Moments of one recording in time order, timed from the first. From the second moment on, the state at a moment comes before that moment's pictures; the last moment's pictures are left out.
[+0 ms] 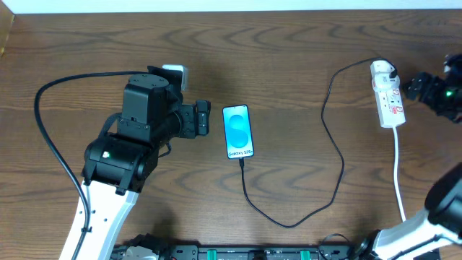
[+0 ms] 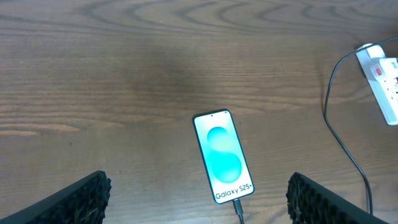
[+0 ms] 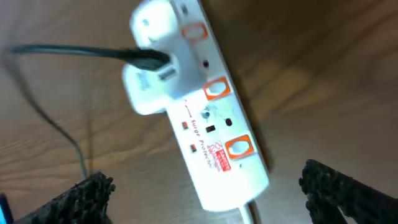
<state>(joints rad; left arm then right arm) -0.30 1.13 1.21 -0.84 0.07 -0.23 -0.54 1.89 1.44 -0.75 -0.44 -0.06</state>
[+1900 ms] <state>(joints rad) -0.30 1.13 1.21 -0.84 0.07 -0.23 -0.50 2.10 1.44 -0.52 -0.68 -0.17</state>
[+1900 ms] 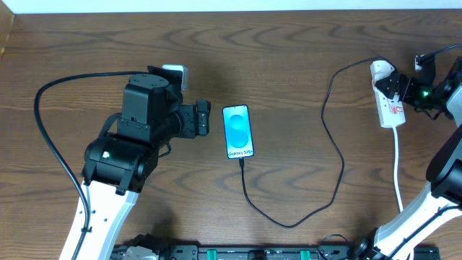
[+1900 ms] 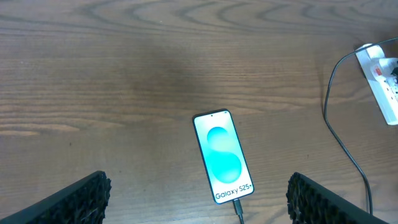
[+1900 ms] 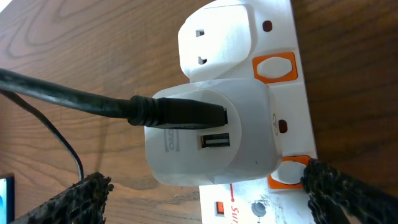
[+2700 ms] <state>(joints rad) -0.30 1.13 1.21 -0.84 0.07 -0.23 -0.44 2.10 1.47 -0.53 -0.61 -0.13</state>
